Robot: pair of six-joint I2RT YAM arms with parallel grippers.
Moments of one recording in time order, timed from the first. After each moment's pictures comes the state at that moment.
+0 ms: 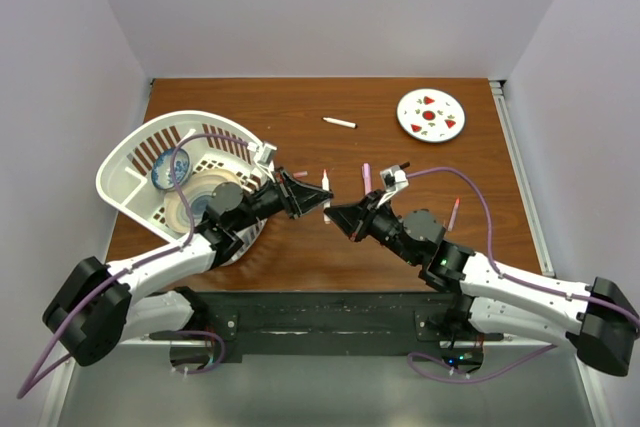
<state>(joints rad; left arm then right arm) -0.68 1.15 0.47 0.81 0.41 -0.88 1.01 0.91 0.47 0.42 0.18 0.66</state>
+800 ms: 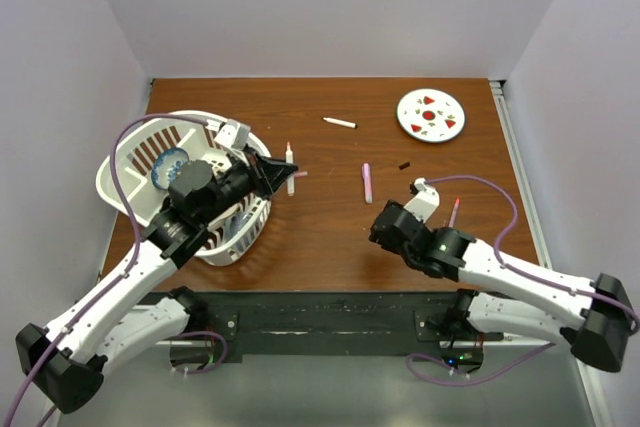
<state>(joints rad) -0.60 0.85 0.78 0.04 0.19 -0.45 0.98 0.97 0.66 -0.60 0.61 1.17</state>
